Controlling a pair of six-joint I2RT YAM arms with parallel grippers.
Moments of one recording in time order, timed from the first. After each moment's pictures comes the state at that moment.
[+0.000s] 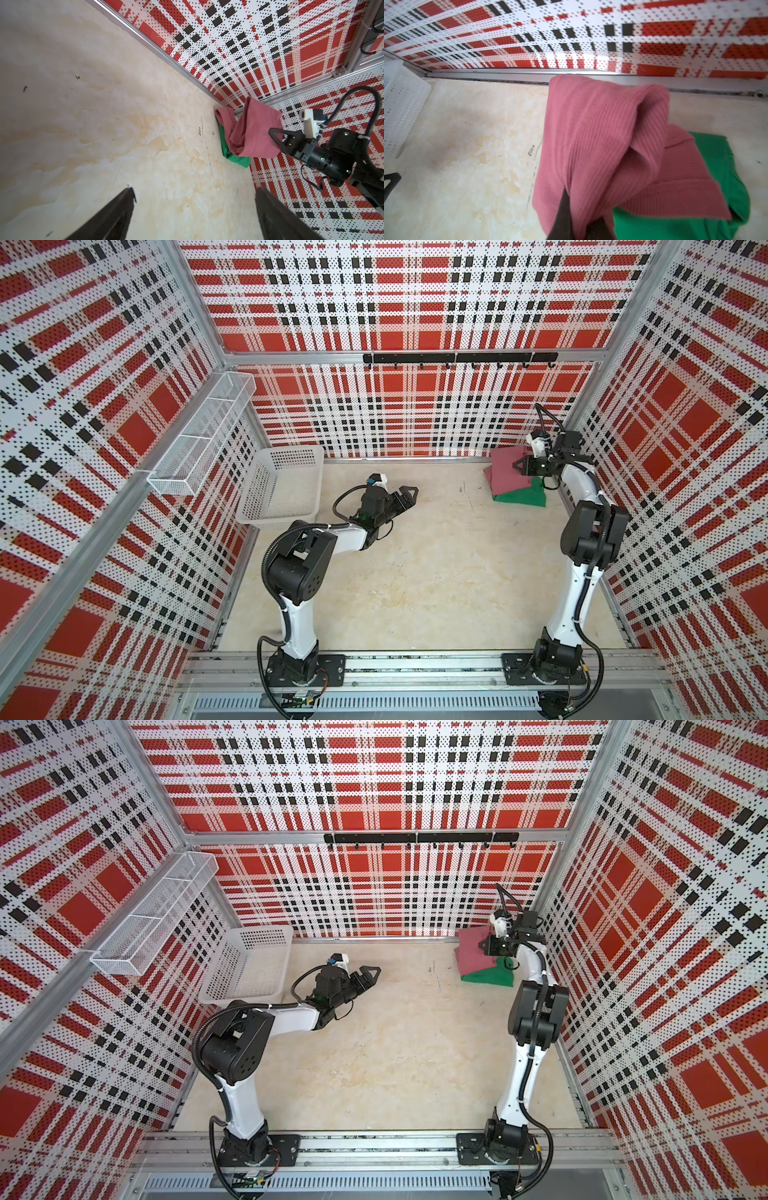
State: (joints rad) left arm -0.46 1.92 1.03 0.60 0.19 -0.92; right arm -0.27 2.29 2.06 -0.62 -0.62 -0.15
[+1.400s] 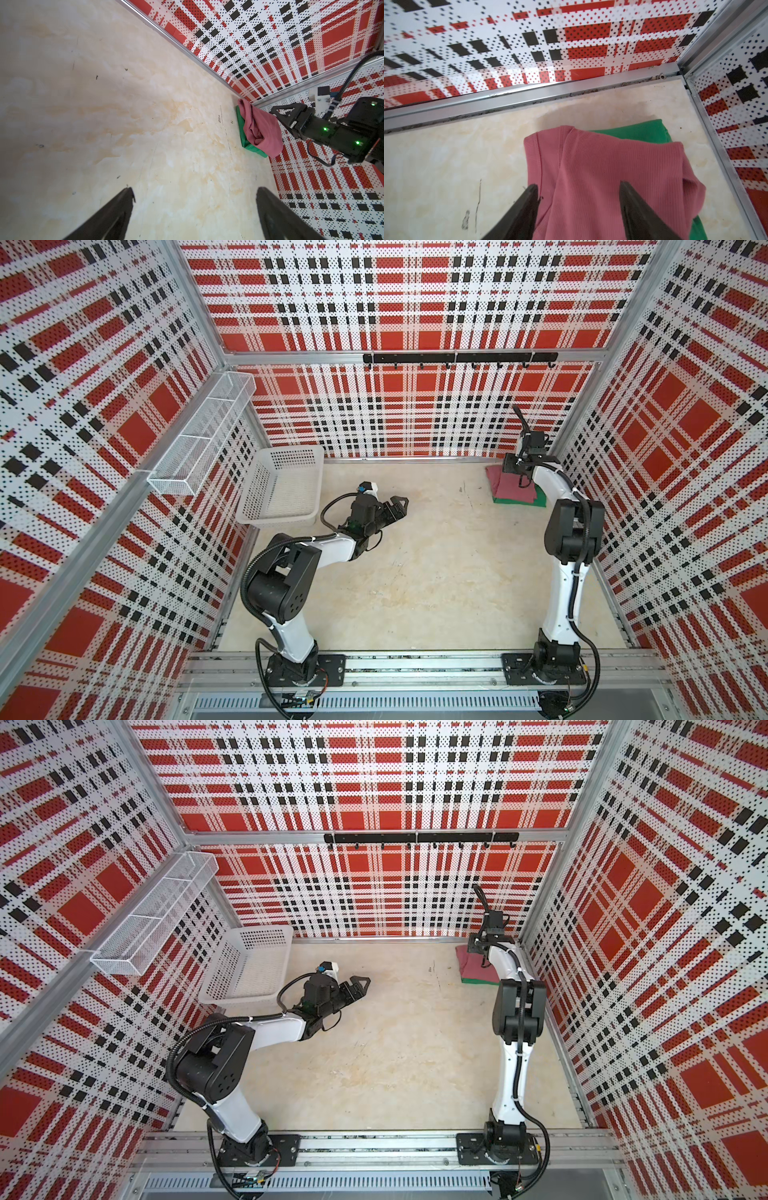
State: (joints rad) left arm -0.43 1.75 0.87 0.50 0.16 -0.83; right arm -0.07 2.33 2.05 -0.47 0.06 0.11
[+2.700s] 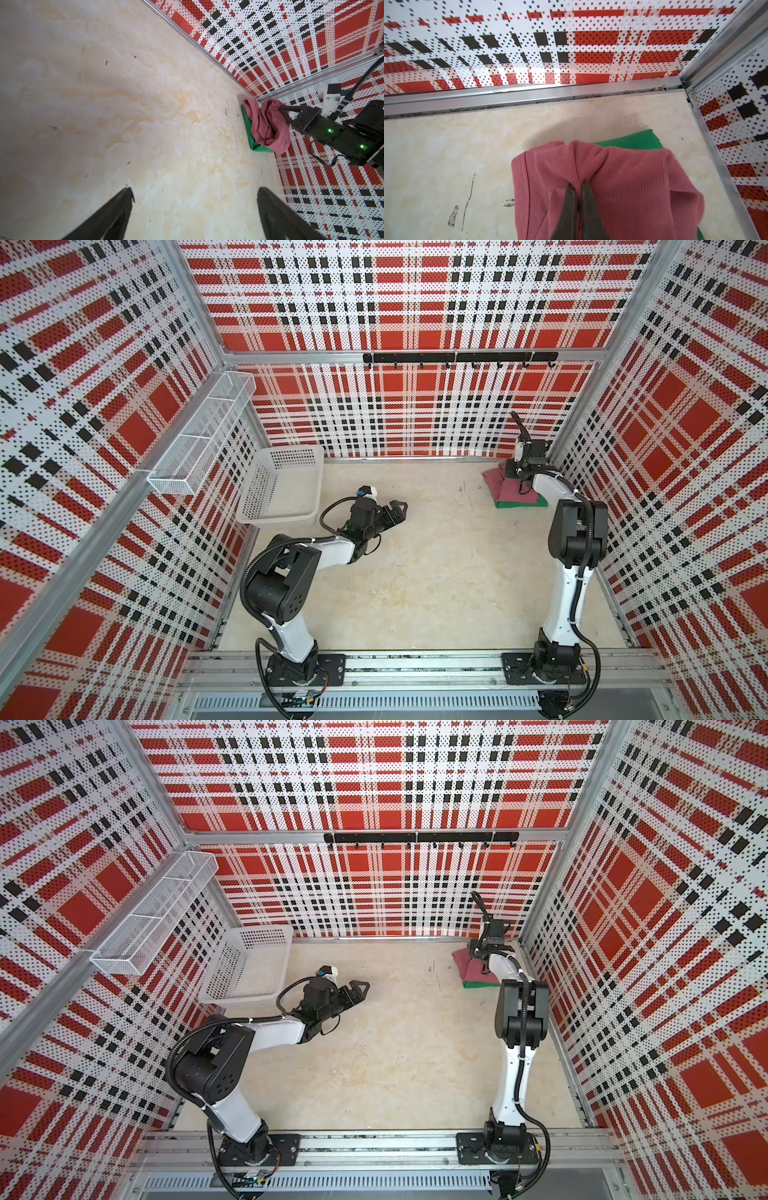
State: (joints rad) left arm -0.44 1.75 0.83 0.50 0.16 -0.83; right arm -0.06 2.21 1.79 -0.24 -0.01 0.01
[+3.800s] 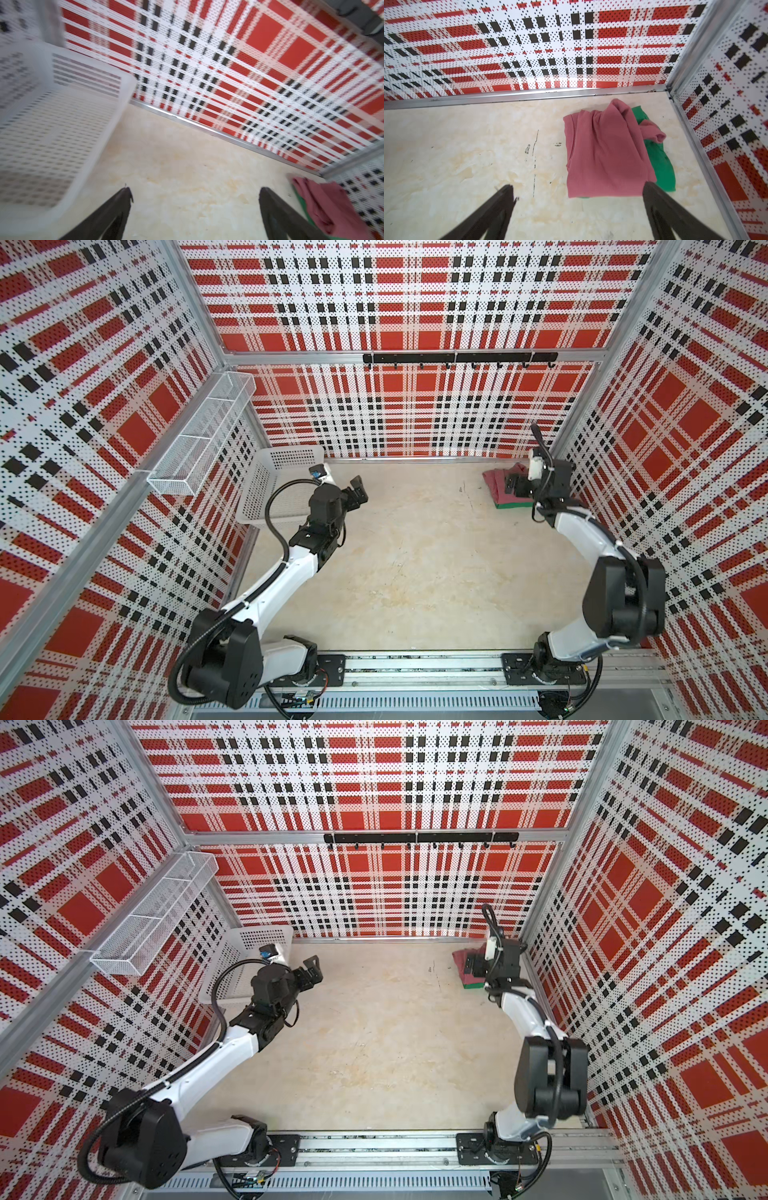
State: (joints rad) left arm -0.30 1.25 0.83 0.16 -0.32 -0.48; right arm -0.05 1.53 1.05 -0.01 -0.08 0.05
